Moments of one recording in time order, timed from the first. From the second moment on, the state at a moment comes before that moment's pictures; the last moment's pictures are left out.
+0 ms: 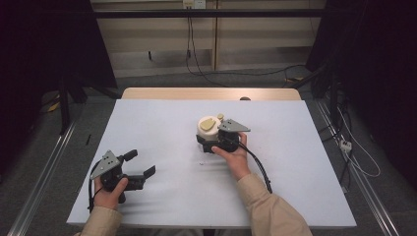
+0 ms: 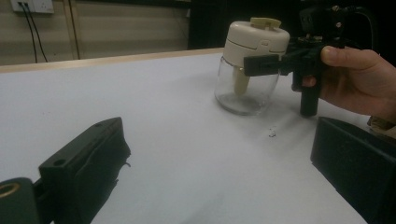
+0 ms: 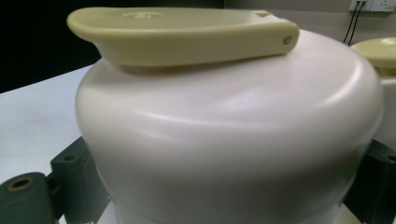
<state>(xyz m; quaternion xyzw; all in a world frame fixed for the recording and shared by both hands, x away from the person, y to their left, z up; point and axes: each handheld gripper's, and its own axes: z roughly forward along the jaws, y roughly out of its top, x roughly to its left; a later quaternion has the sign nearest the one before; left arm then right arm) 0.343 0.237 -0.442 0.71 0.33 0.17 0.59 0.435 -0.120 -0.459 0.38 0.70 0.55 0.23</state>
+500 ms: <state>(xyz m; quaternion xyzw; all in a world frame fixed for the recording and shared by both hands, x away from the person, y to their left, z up) 0.354 0.211 -0.426 0.71 0.33 0.16 0.60 0.434 -0.120 -0.458 0.38 0.71 0.55 0.23</state>
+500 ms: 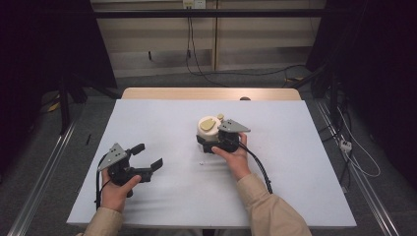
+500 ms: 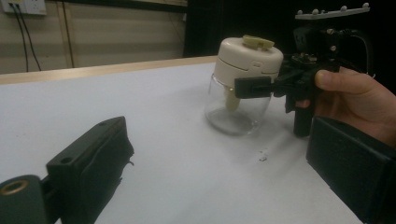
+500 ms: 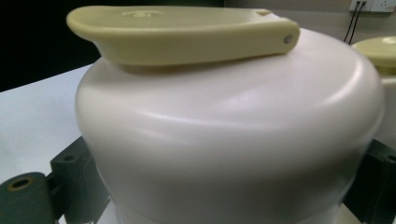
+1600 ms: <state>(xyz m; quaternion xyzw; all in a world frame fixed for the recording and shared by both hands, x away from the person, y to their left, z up) 0.384 0.153 -0.410 0.74 0.33 0.10 0.58 0.434 -0.120 -0.460 0.38 0.71 0.55 0.23</state>
